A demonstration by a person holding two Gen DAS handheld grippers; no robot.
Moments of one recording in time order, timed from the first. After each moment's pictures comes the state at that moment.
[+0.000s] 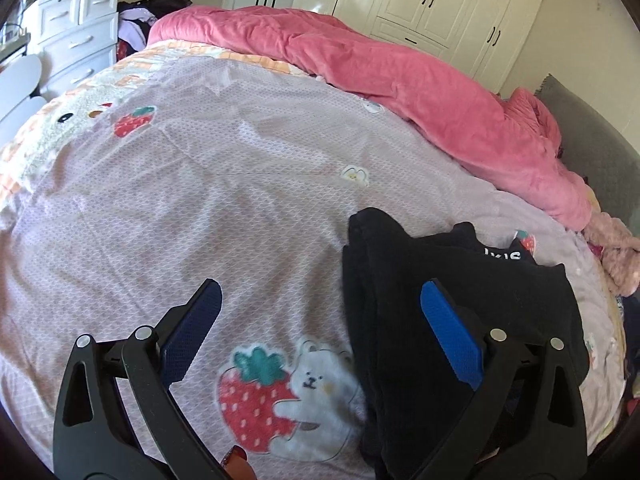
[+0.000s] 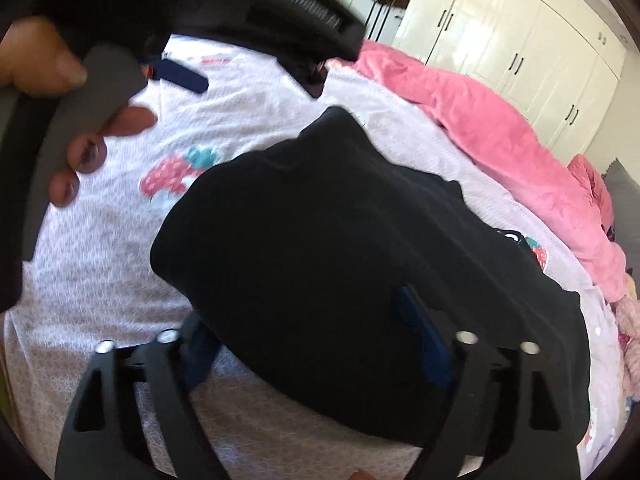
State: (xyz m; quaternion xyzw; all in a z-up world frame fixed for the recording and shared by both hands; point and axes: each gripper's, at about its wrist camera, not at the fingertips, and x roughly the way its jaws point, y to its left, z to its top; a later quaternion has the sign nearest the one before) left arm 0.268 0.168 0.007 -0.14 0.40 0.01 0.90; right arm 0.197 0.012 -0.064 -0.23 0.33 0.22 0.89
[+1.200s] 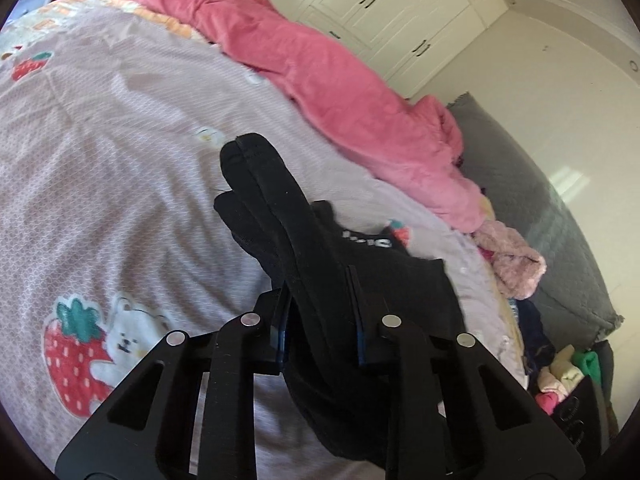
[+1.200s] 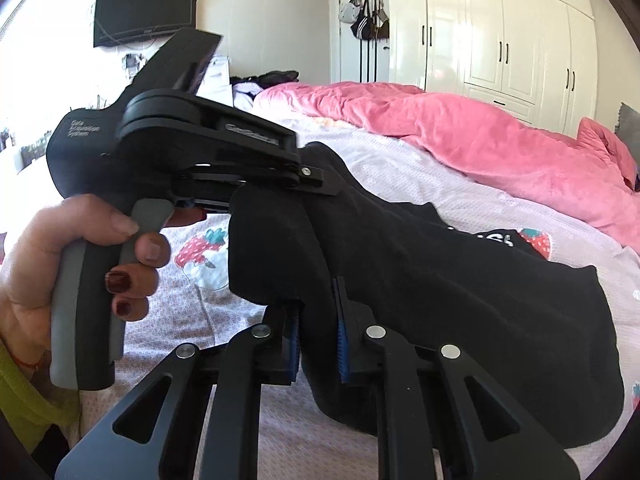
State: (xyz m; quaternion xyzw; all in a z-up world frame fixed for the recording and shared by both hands) left arm 0.260 0.112 0.010 -0.27 0.38 -0.17 0.87; right arm 0.187 -0.065 -0.018 -0.08 0.28 0.29 0.91
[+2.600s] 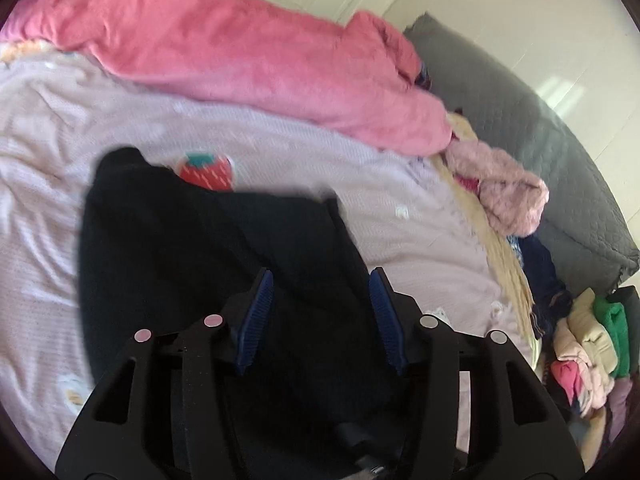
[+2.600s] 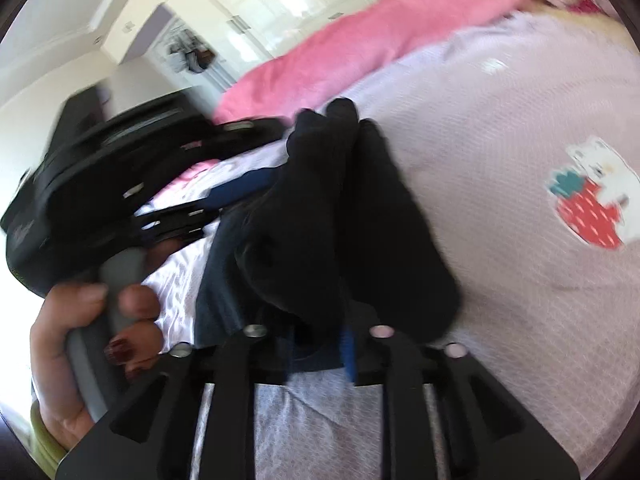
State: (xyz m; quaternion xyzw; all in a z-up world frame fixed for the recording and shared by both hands) left arm 0.301 -0.162 0.019 -0.17 0.43 -0.22 0.86; right arm 0.209 -0.337 -0.045 0.28 0.39 0.14 0.87
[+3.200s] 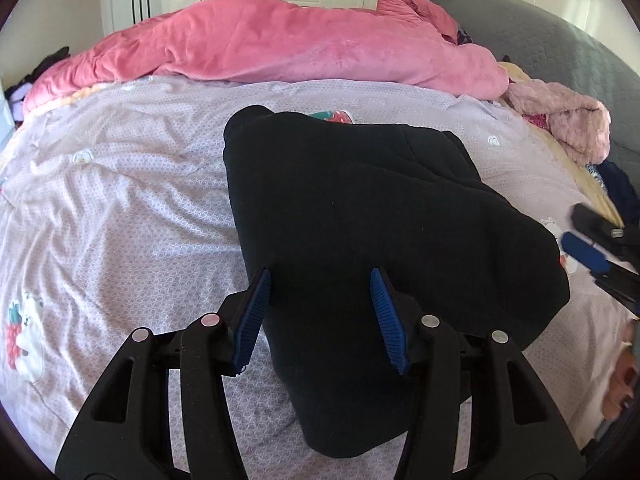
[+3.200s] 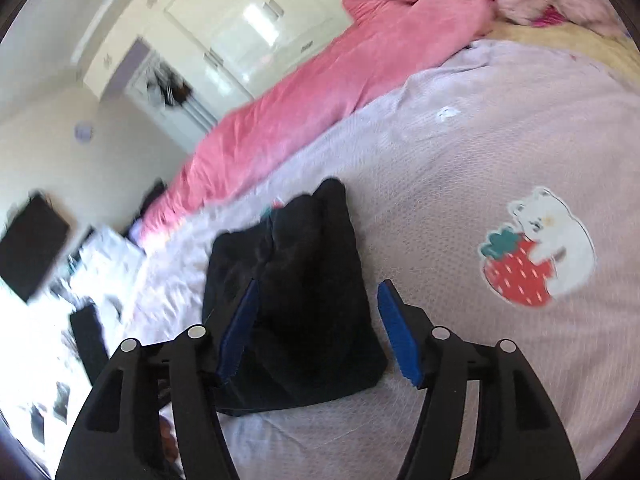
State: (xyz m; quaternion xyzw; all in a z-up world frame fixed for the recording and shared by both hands) left arm 0.246 -0.107 -0.022 0.00 0.44 -0.13 0.89; right arm 0.222 -0.372 -0.019 0.28 0.36 0.10 0.88
